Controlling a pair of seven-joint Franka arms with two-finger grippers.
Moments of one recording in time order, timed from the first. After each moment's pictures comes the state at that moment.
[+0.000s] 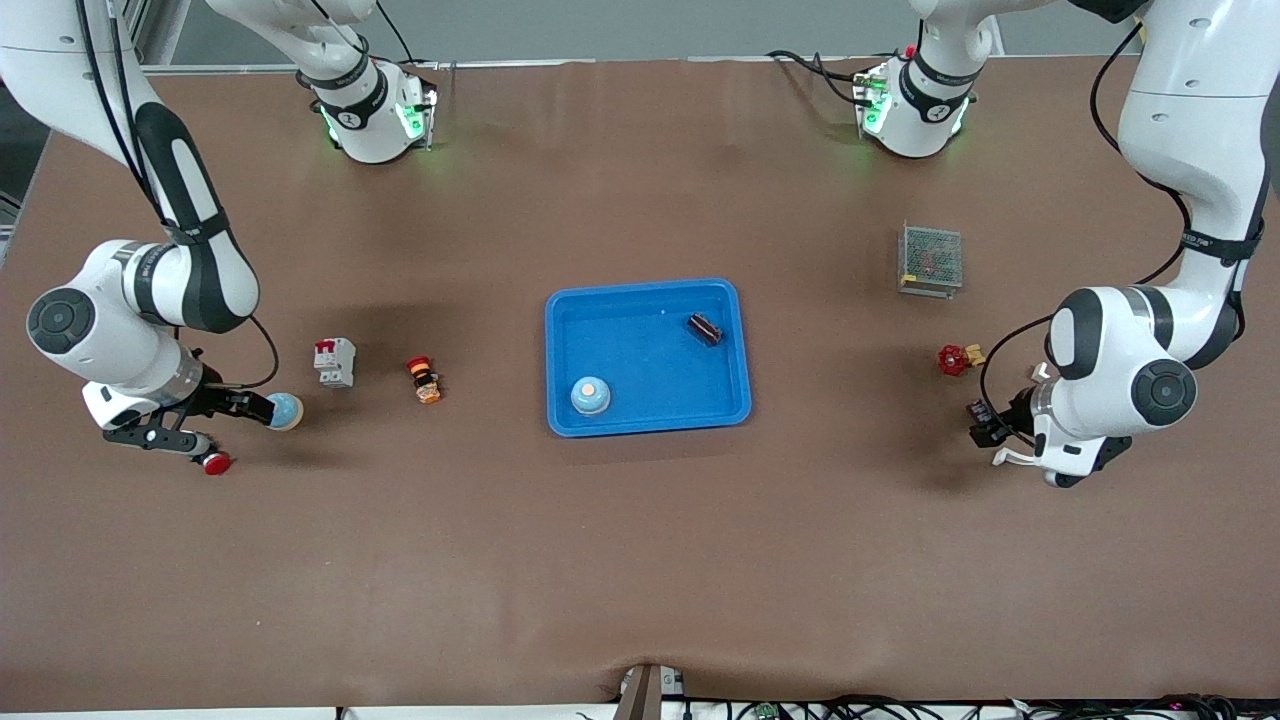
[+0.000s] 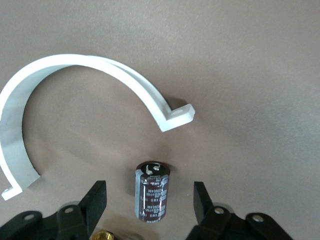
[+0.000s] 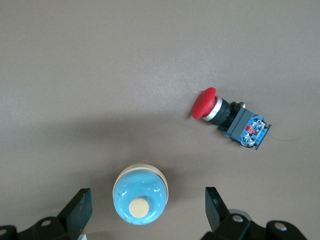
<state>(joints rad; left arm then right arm) 0.16 0.58 -0.13 -1.83 0.10 2.24 -0.57 -0.07 0.40 -0.10 -2.05 -0.03 2.52 0.00</state>
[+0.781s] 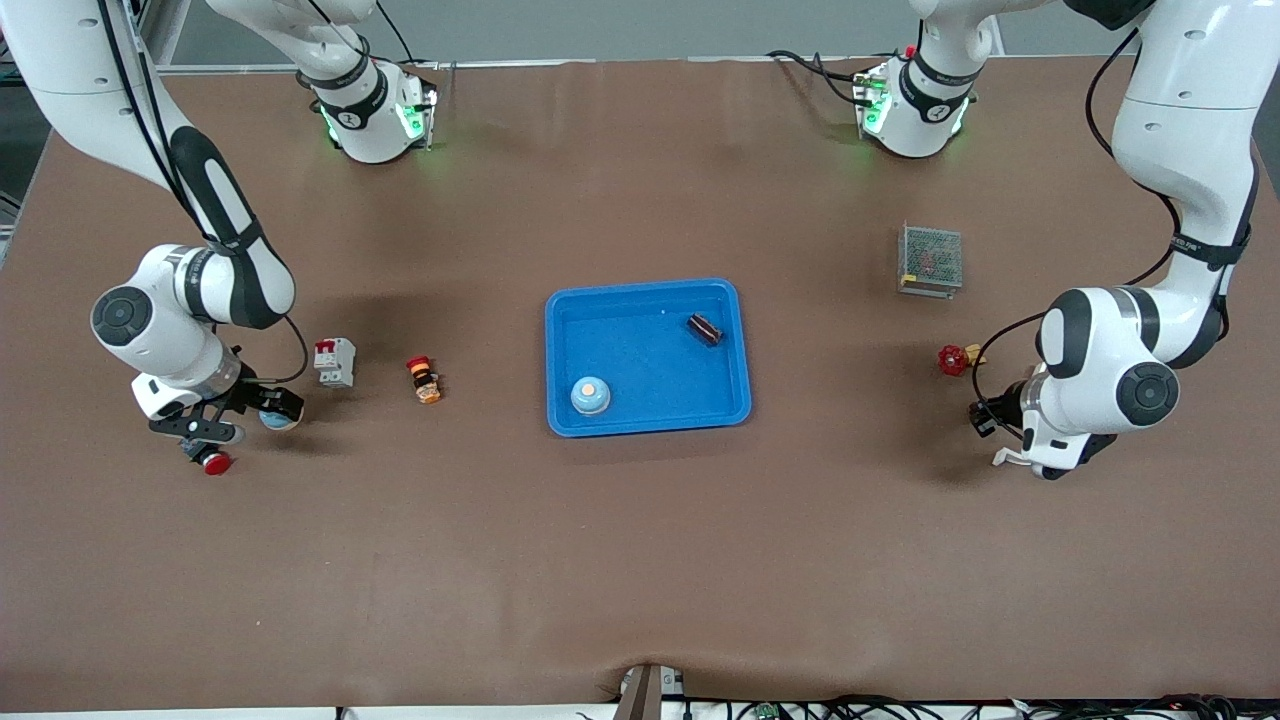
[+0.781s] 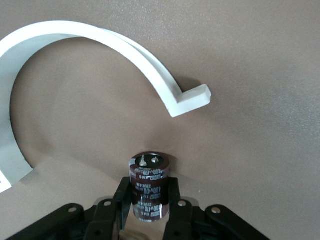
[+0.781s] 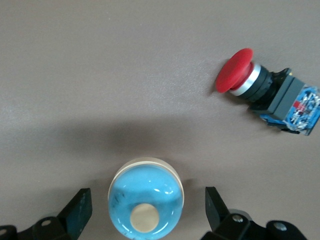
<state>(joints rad) 0.17 0.60 -0.13 -1.85 0.10 2.24 -0.57 -0.07 0.46 -0.08 -2.16 -0.03 2.69 0.02</state>
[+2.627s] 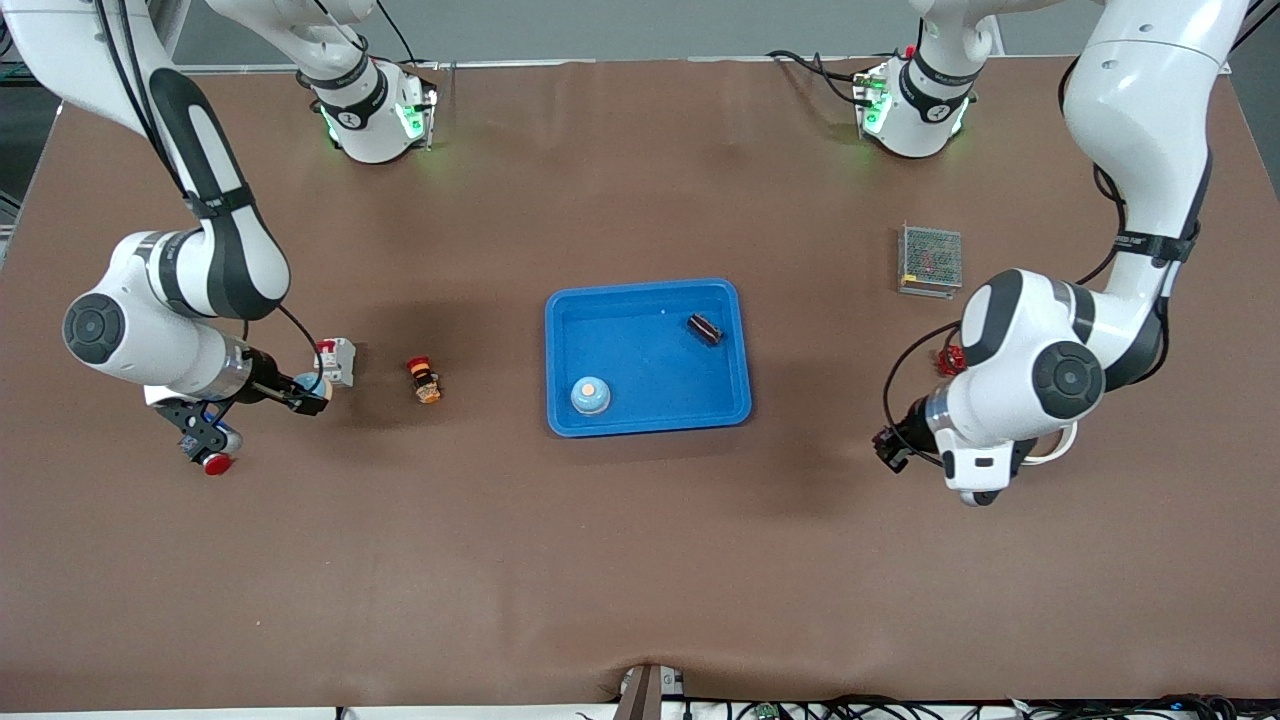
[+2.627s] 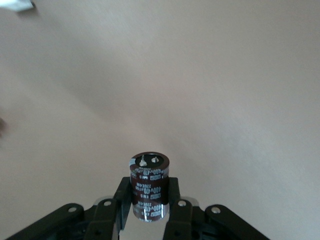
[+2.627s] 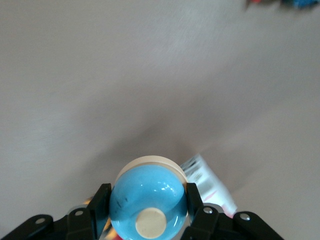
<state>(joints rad) 0.08 0.58 -0.40 -1.62 0.10 2.14 -1.13 -0.06 0.33 0.07 -1.98 0.10 2.20 0.59</state>
